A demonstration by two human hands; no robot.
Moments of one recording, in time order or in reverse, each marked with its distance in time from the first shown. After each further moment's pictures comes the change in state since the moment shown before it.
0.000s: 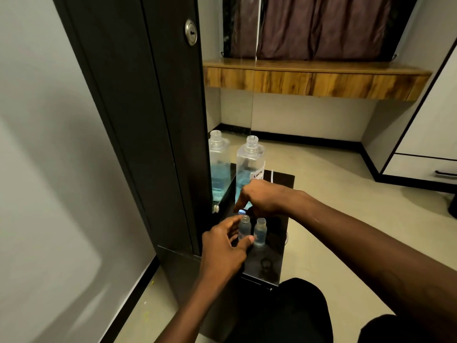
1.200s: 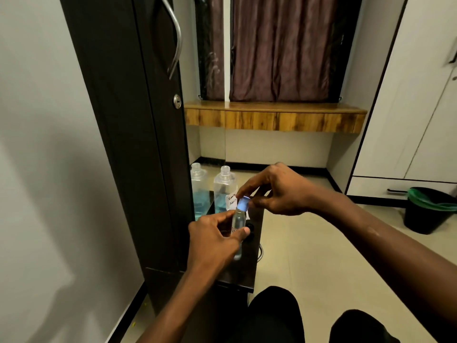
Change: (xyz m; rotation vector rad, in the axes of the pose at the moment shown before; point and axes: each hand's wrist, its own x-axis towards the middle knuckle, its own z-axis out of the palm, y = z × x) left_hand -0.026 0.114 -0.027 0.062 0.047 0.238; right_hand -0.162 -0.060 -0.112 0.287 0.412 0.005
